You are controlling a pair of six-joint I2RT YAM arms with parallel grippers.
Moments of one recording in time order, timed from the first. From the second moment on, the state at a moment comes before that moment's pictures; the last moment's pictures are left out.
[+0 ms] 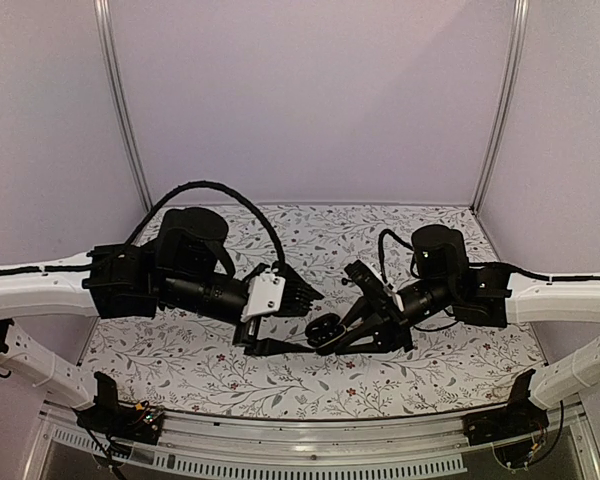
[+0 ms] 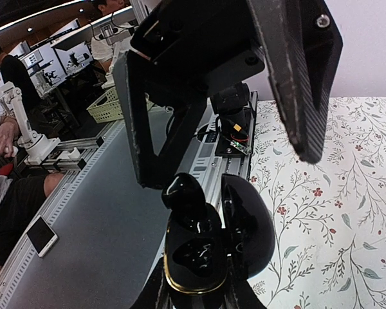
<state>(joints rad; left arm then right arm) -1.21 1.25 1.08 -0.27 0.30 0.57 0.98 1.28 0.79 0.11 -0.94 -0.04</state>
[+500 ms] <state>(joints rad) -1.19 1.29 1.08 -0.27 0.28 0.56 0.98 1.28 0.79 0.09 -0.91 -0.04</state>
